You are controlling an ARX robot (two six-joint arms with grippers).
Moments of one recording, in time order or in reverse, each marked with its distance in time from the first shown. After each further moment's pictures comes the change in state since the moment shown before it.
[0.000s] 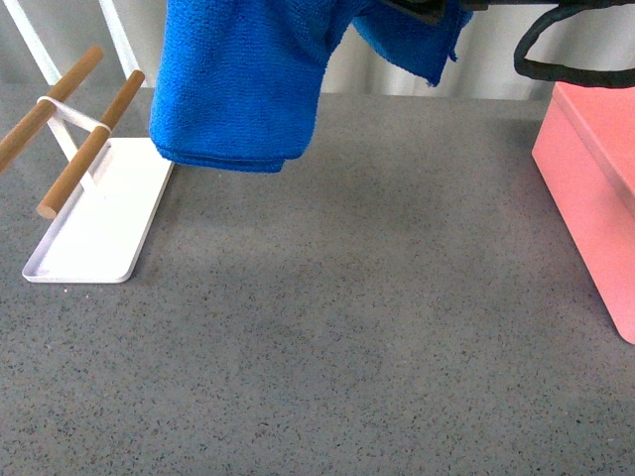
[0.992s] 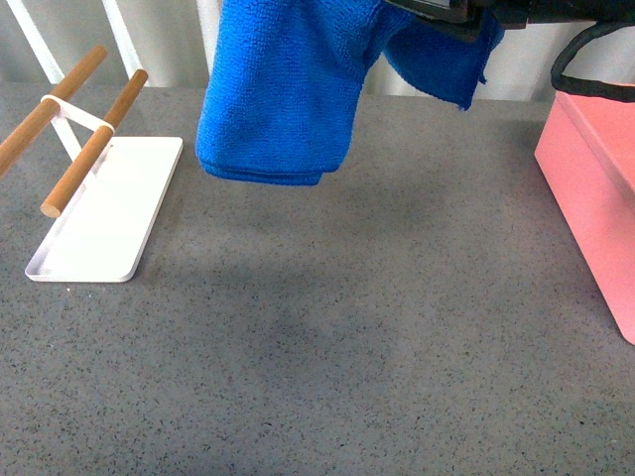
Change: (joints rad) left arm 0.328 -0.596 -0.573 -0.035 0.271 0.082; right arm -0.047 -0.016 -0.016 -0.068 -0.018 -0.039
